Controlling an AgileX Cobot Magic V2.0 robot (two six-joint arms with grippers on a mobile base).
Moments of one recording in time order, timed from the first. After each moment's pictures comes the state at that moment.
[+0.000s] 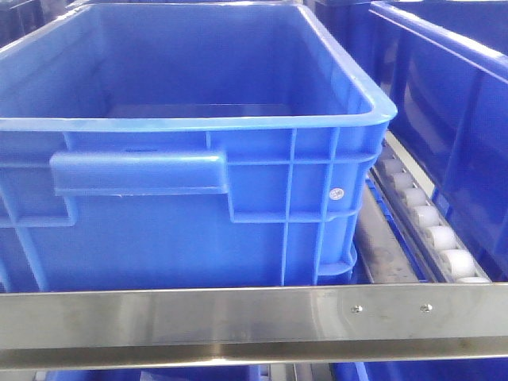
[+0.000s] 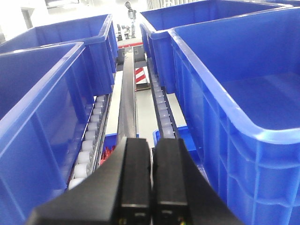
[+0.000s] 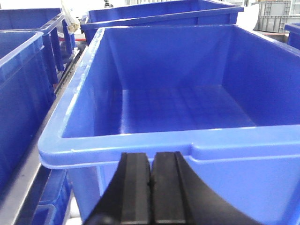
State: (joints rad) left arm -0.07 -0.01 0.01 -0.01 0.03 0.14; right arm -0.08 -0.01 0.03 -0.04 0.00 0.09
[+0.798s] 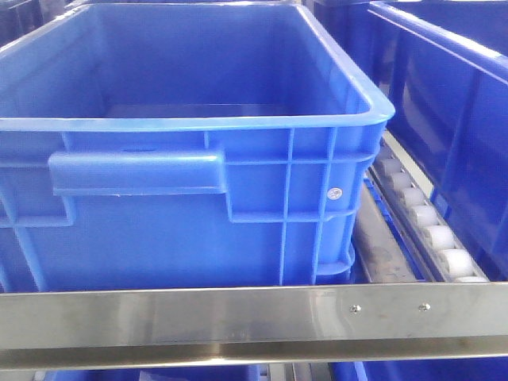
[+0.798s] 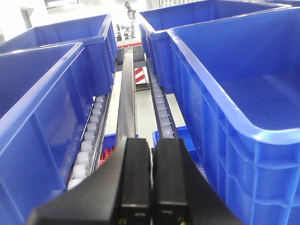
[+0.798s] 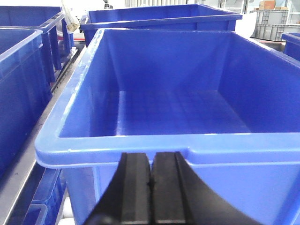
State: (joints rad) left arm -0.07 -0.01 0.01 -0.01 0.03 0.14; right arm -0.08 -0.01 0.03 -0.07 -0.01 0.09
